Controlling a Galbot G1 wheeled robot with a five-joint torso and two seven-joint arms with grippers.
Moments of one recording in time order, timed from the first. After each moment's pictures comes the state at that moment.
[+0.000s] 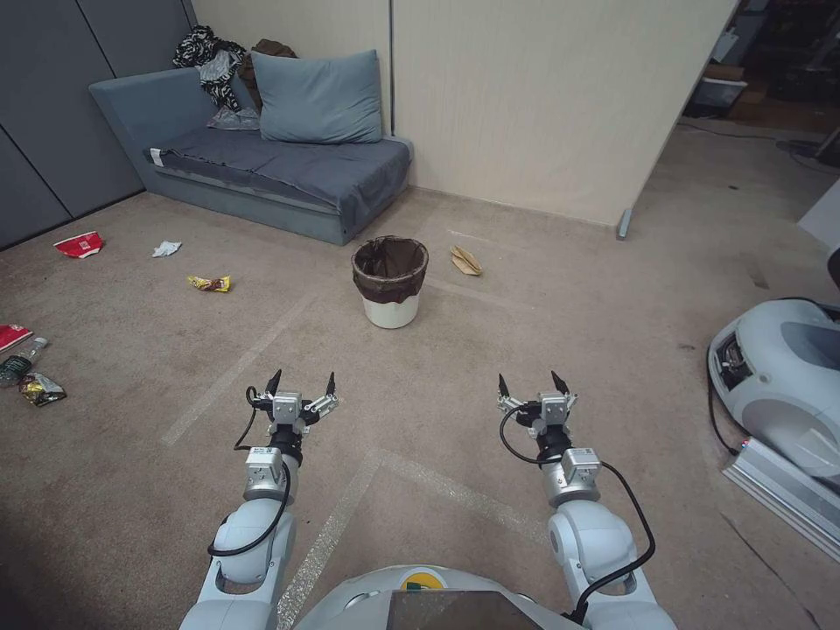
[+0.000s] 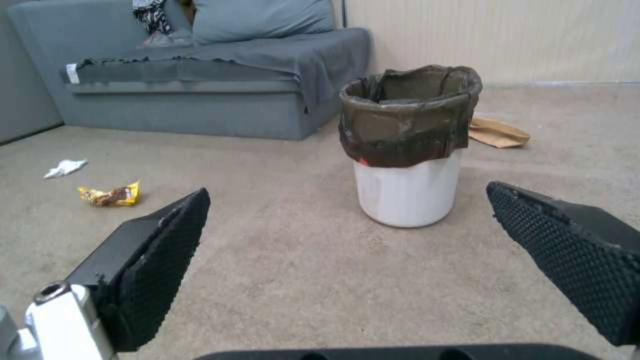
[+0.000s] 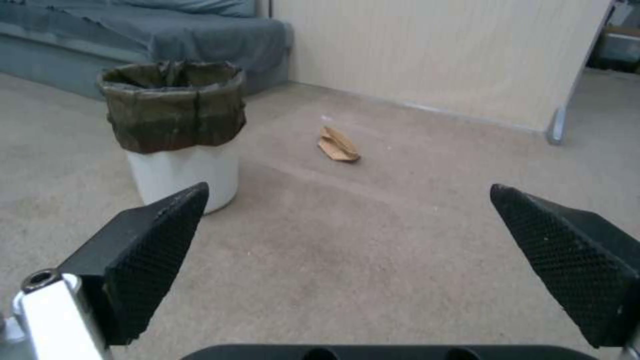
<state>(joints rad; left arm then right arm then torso) 1.55 -1.50 -0.55 -2.00 0.00 0.00 0.00 -1.55 1.50 0.55 2.00 0.00 0.00 0.00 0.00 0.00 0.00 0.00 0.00</state>
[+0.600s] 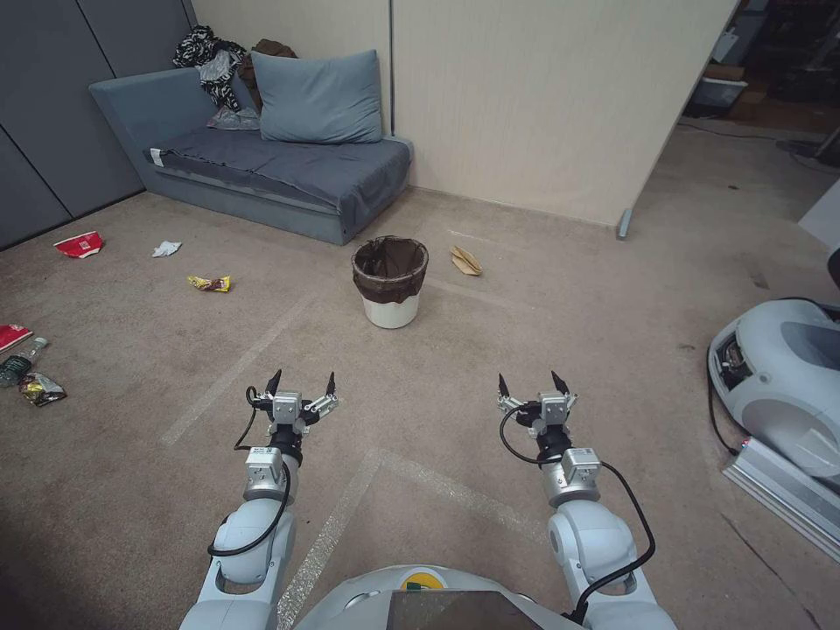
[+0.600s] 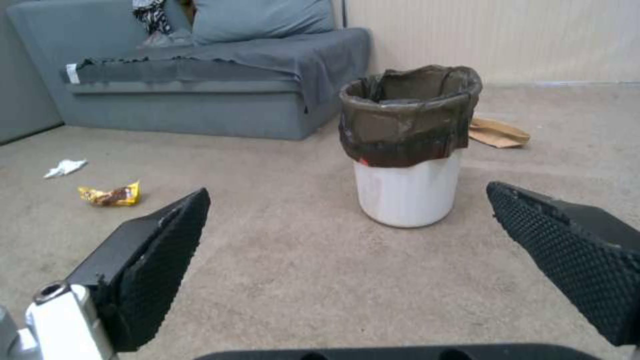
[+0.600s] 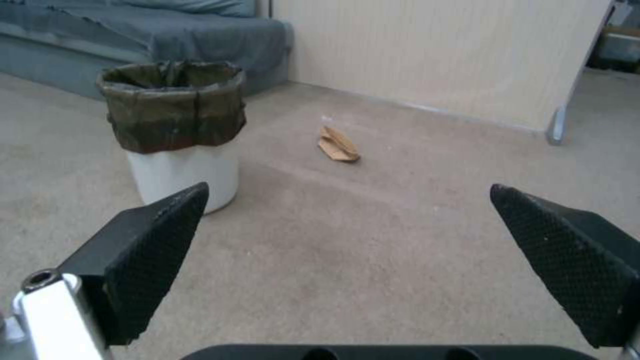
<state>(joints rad) 1.55 -1.50 -0.55 -2.00 0.00 0.00 0.00 -1.55 1.50 0.55 2.00 0.00 0.00 0.00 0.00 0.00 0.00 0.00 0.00</state>
